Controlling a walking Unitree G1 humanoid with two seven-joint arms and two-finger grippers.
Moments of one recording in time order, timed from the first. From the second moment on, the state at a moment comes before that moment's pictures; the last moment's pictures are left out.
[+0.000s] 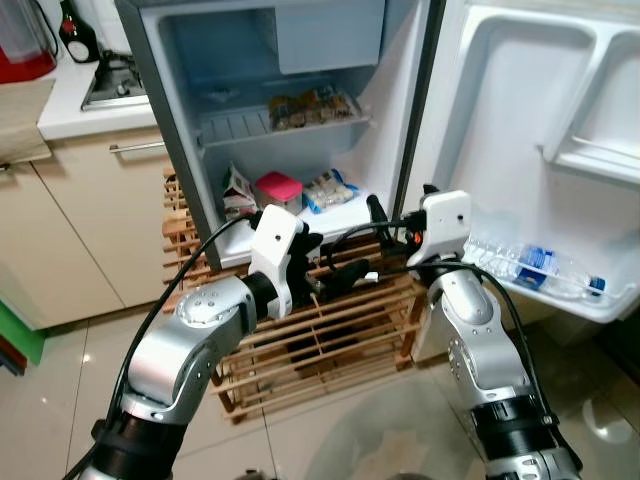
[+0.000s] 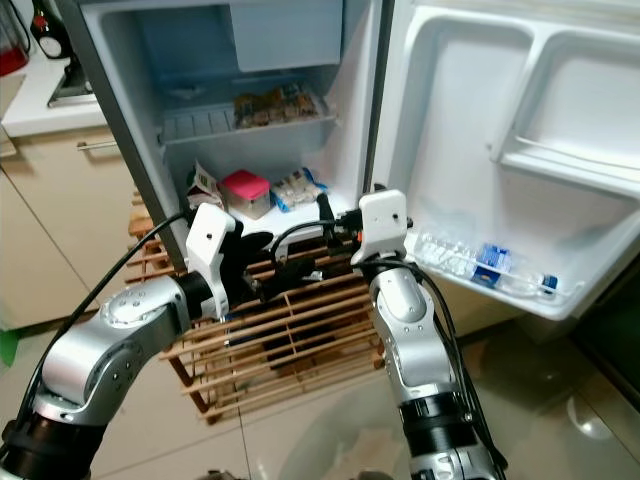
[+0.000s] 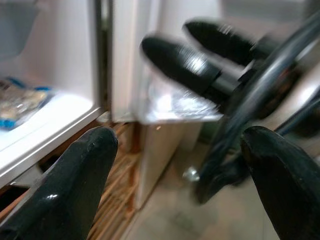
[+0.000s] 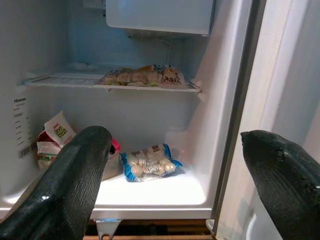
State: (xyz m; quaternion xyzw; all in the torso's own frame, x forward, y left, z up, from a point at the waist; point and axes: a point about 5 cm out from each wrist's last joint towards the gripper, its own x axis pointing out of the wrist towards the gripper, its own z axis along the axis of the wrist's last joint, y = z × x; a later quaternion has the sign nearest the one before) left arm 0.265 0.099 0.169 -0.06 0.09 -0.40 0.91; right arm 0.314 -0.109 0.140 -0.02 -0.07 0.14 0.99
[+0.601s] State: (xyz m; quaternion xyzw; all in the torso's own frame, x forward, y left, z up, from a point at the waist) left arm 0.223 0.170 0.175 -0.11 0.05 -0.22 0.97; right arm 0.277 -0.156 0.093 -0.05 0.01 0.10 0.99
